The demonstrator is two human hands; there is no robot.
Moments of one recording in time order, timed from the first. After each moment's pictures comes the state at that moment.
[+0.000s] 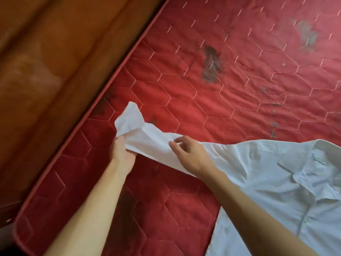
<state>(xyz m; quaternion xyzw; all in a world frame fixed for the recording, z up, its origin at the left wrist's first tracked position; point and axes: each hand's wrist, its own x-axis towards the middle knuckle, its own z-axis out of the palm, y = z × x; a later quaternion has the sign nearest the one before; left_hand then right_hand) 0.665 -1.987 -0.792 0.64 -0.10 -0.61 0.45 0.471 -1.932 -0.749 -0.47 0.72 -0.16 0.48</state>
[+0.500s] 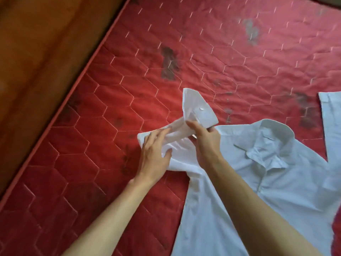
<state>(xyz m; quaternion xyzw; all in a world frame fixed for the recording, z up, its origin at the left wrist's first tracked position) 0.539 -1.904 -0.760 0.52 -0.74 -0.37 0.23 0.388 -1.902 -0.707 -0.03 0.65 -0.57 0.51</state>
